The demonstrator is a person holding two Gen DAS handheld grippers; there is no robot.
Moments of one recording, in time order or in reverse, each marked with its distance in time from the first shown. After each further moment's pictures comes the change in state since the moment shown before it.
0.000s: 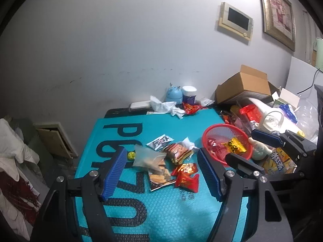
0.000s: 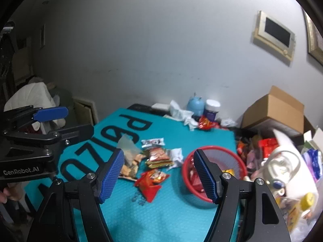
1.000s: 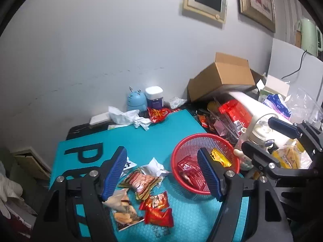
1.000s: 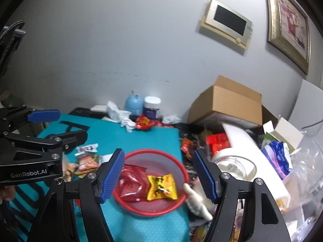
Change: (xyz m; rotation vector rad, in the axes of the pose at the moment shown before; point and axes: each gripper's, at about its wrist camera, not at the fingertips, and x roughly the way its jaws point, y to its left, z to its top) left arm 0.084 -0.076 0.060 0.152 0.034 -0.159; right arm 0.006 -0.093 0.014 0.087 0.000 -0.316
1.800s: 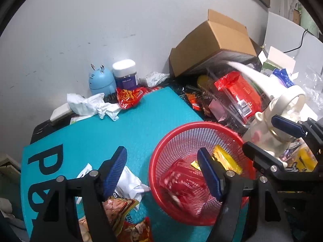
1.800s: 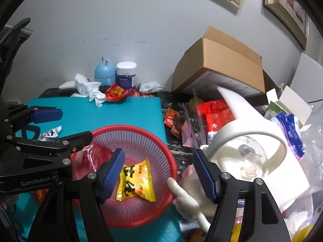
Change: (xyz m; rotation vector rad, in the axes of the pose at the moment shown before) left arm 0.137 -0.030 0.003 0.078 0.163 -0.125; right arm 0.100 -0.041 -0.030 0.075 0.196 -0.116
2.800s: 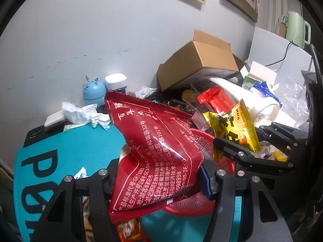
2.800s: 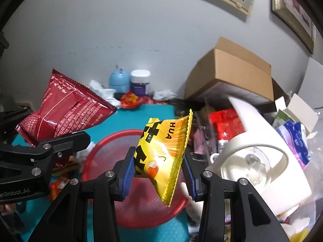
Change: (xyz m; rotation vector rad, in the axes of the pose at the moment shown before) left arm -0.023 -0.003 -0.007 -0.004 -0.093 -0.107; right arm 0.003 0.004 0.007 -0.010 -0.022 0.066
